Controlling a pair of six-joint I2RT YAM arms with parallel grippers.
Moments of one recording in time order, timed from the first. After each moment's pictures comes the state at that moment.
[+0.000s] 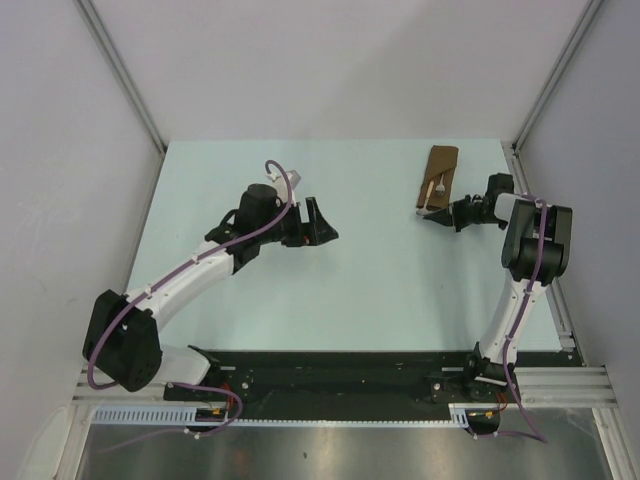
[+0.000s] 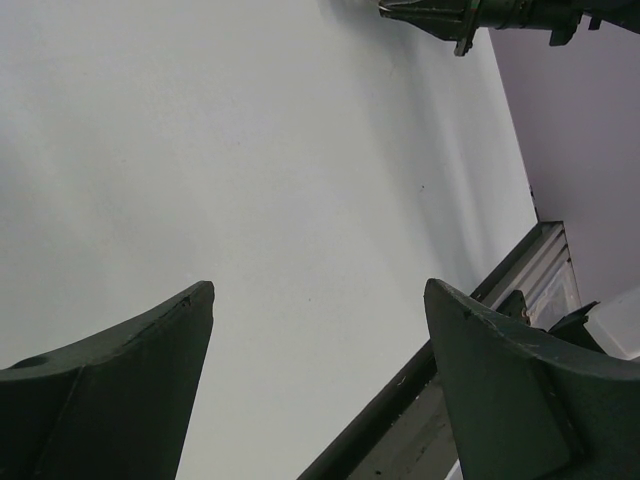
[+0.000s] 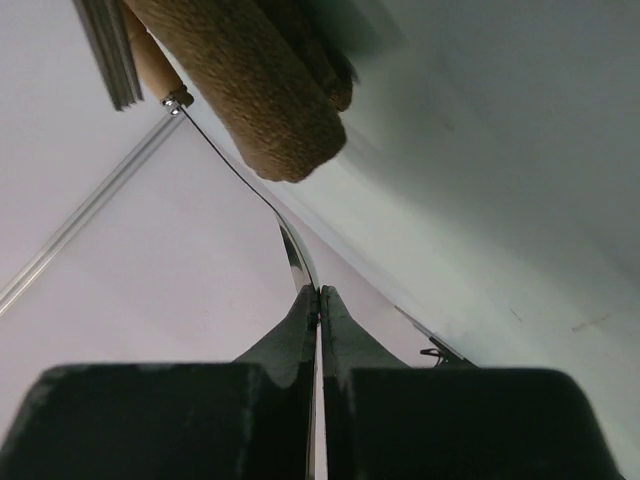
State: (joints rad) left arm -0.53 1.35 0.96 -0.13 0.35 -0.58; right arm -0.22 2.13 1.36 -0.39 -0.90 1.05
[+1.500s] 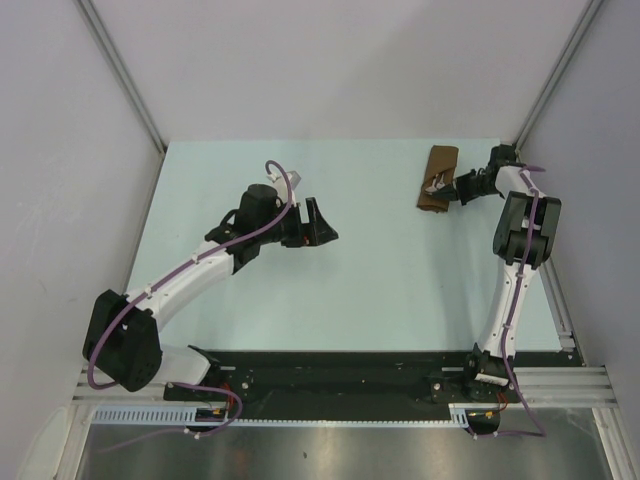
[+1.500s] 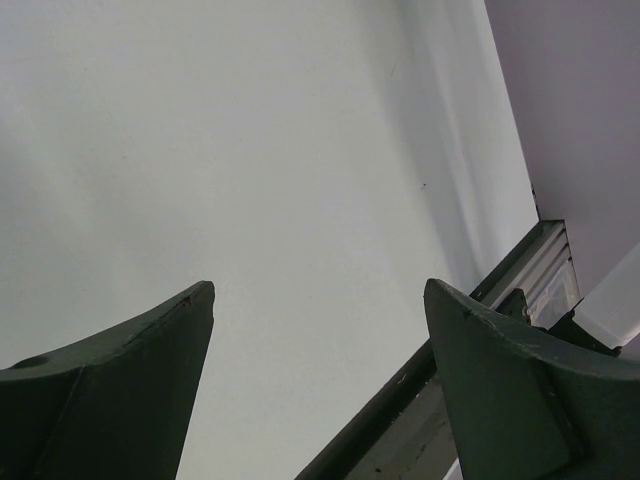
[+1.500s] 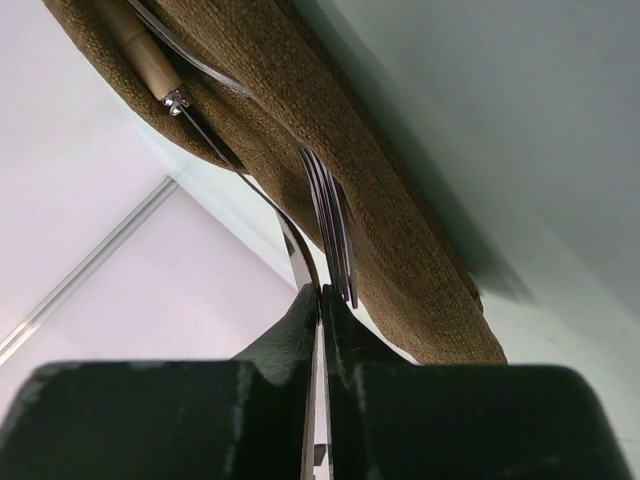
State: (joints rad) left arm -0.53 1.35 0.96 -0.14 0.35 -0.58; right arm -0.21 2.42 1.93 -0.67 -0.74 0.99
